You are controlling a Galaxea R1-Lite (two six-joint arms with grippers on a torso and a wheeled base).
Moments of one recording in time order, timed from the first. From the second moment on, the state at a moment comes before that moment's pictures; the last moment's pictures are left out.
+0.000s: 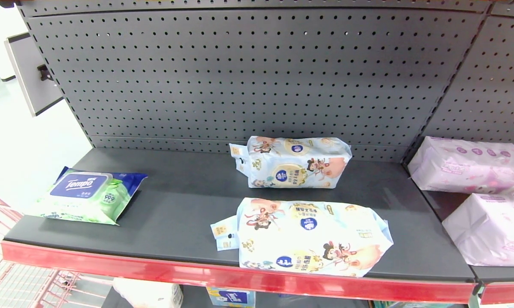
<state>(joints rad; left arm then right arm) 0.00 0.00 -0.01 -0.01 -0.12 0.01 -0.04 0.08 -0.05 0.02 0.17 -0.06</state>
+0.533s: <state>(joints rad) 0.00 0.00 0.00 0.00 -0.01 0.00 0.00 0.01 -0.01 0.01 0.04 -0.03</state>
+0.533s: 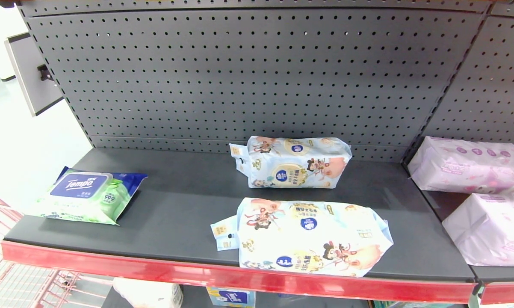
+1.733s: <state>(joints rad) 0.00 0.00 0.00 0.00 0.00 0.00 0.00 0.00 0.00 0.00 0.02 0.01</state>
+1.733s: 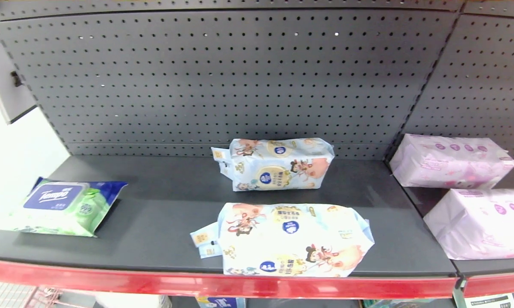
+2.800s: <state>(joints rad) 0.00 0.00 0.00 0.00 0.00 0.00 0.00 0.00 0.00 0.01 0.02 0.00</state>
